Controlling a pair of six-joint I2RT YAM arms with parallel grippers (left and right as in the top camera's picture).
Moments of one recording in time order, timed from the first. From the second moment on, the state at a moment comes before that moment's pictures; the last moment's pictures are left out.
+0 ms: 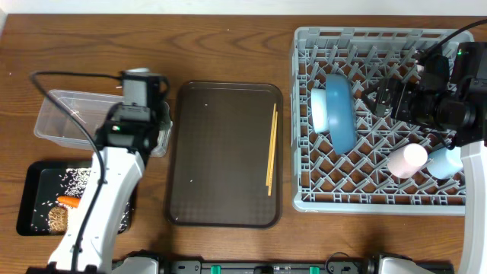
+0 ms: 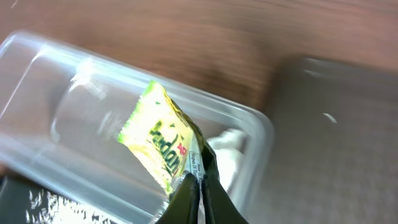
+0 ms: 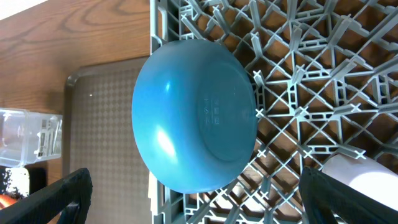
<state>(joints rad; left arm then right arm) -0.08 1.35 1.05 -0.63 -0.35 -0.28 -0.13 1.38 1.55 -1.18 -0.37 0.15</state>
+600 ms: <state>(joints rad) -0.06 1.40 1.05 -0.50 -0.15 -0.35 -0.13 1.38 1.55 -1.19 -0.37 0.15</state>
